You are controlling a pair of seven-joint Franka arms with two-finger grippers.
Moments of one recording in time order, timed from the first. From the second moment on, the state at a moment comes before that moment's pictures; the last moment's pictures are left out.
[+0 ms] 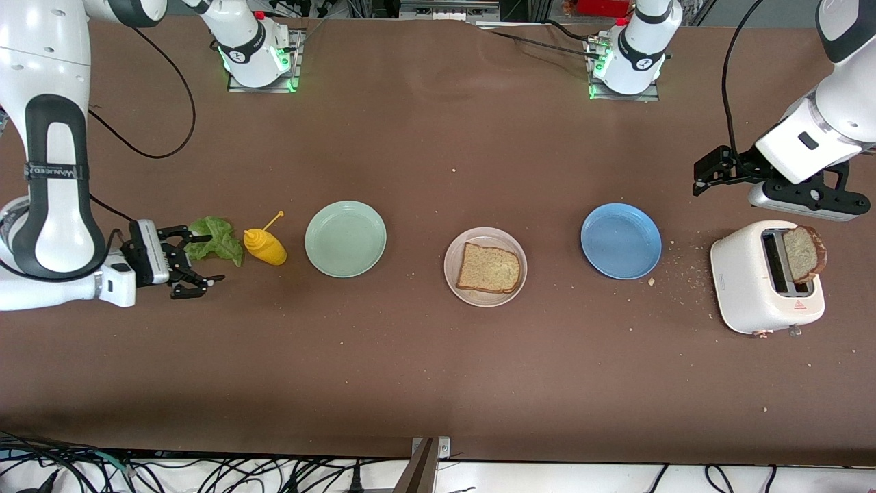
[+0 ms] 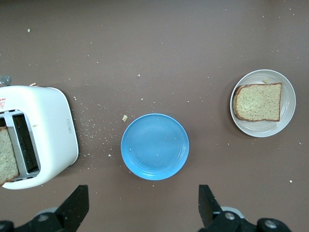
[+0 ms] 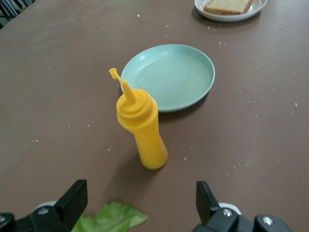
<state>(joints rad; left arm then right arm) 0.01 0.05 -0.11 -1.63 -0.03 1.68 0.07 0.01 0.71 -0.23 -1.40 0.64 1.54 -2.26</state>
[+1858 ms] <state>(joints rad) 0.01 0.05 -0.11 -1.63 -0.03 1.68 0.07 0.05 0.40 -0.05 -2.05 -0.02 2.34 -0.17</state>
